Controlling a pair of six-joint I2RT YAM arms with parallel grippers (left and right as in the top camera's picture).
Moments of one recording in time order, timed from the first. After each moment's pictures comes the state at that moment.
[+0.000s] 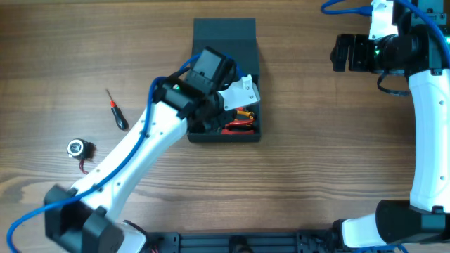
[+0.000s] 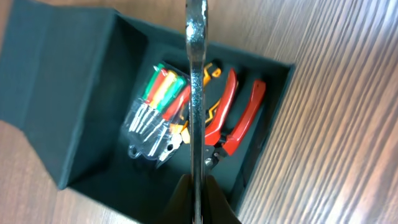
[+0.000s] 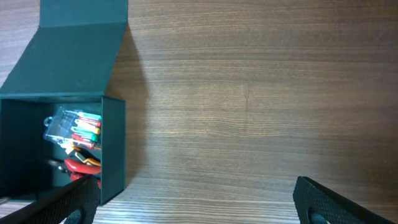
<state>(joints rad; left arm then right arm) -0.58 1.63 1.42 -0.92 0.10 0.69 -0.02 1.64 1.93 -1.36 -0.07 0.03</state>
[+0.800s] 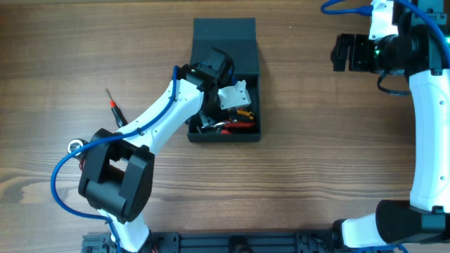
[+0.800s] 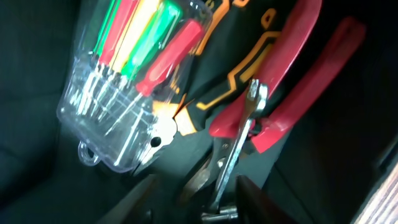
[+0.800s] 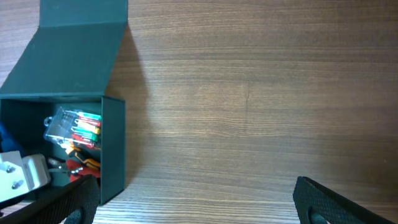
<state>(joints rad) -0.51 1.90 1.42 -0.89 0.08 0.76 -0.02 1.64 1.93 -1.36 -0.07 0.03</state>
